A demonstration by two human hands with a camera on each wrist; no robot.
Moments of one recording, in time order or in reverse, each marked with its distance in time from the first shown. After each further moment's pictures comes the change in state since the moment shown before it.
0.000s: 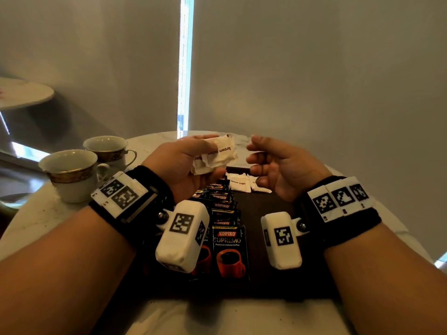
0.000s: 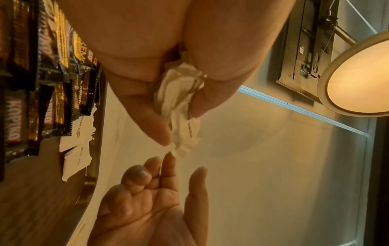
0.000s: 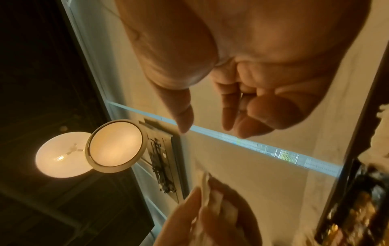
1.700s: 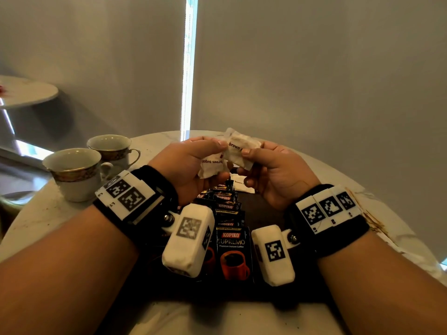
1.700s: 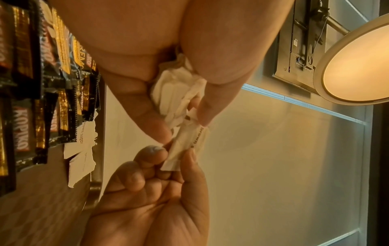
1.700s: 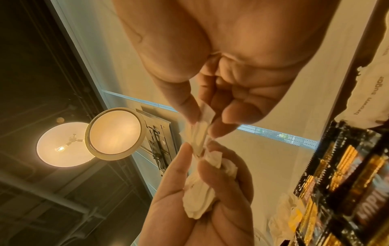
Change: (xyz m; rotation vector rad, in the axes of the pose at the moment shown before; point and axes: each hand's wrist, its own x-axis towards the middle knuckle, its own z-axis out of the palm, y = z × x) left_hand -0.001 -0.002 0.004 0.087 -0.007 0.020; right_hand 0.001 0.016 0.023 0.103 -0.003 -0.117
